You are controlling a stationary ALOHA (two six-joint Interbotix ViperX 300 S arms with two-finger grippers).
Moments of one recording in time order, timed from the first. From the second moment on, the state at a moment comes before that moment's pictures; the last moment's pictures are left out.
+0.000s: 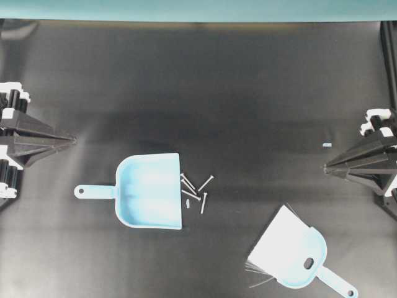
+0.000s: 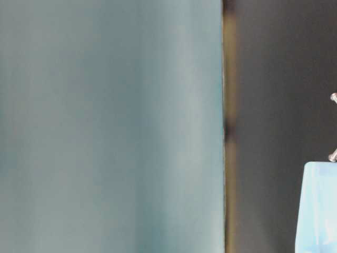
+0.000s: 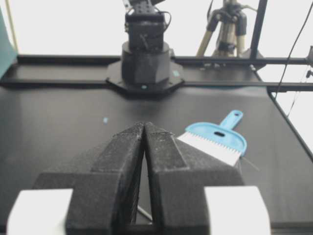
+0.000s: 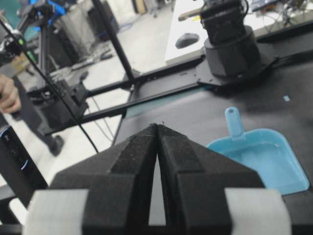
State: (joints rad) left arm 0.00 -0.96 1.19 0.00 -0.29 0.00; right arm 0.18 -0.97 1.18 0.00 -0.29 0.40
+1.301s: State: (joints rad) left arm -0.10 -0.56 1.19 0.04 -0.03 -0.17; right arm 0.18 -1.45 1.53 0.01 0.13 0.40
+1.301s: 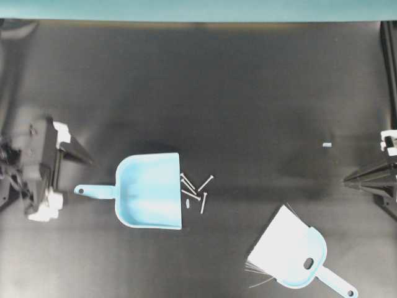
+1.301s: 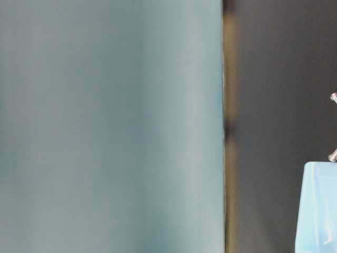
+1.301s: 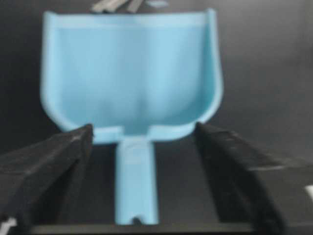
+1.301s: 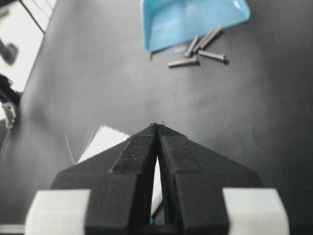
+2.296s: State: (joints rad) left arm -0.05 -0.02 1.34 0.04 -0.75 -0.29; right arm 0.18 -1.50 1.53 0.01 0.17 0.40
